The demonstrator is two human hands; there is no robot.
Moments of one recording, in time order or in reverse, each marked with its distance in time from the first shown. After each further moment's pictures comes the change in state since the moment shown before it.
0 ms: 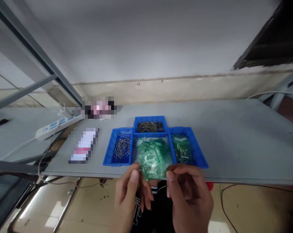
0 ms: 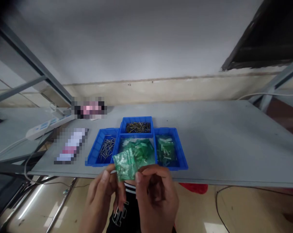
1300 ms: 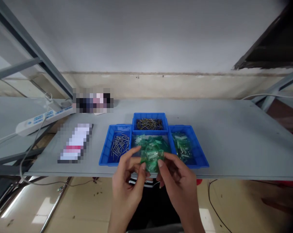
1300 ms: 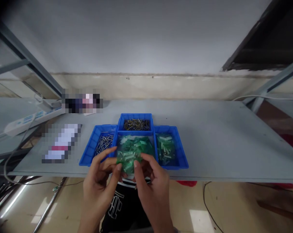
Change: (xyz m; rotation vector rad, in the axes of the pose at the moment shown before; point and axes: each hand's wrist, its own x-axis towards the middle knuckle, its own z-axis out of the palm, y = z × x) left_hand 0.033 -0.007 -0.007 0.174 0.056 0.325; right_hand 0.018 0.029 0.002 -0.133 -0.235 0.278
